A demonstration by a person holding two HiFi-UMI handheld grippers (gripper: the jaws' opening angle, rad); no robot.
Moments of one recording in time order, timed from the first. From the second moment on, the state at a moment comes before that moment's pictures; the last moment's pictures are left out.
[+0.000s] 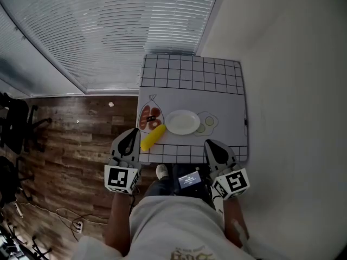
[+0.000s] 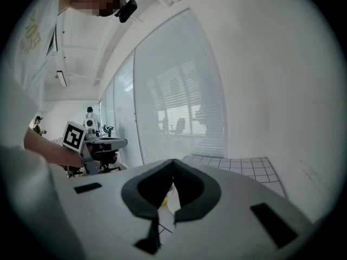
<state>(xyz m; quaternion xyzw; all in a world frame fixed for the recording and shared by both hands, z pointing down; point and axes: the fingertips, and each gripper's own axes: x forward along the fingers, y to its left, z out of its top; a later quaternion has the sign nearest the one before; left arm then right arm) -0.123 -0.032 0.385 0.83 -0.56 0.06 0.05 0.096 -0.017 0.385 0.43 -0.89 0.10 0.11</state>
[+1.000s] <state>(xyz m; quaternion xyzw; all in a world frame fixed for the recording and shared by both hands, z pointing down) -0.102 -0.051 0.412 0.82 -0.55 0.16 0.00 0.048 -0.069 0.413 0.31 -0.93 0.08 0.18</state>
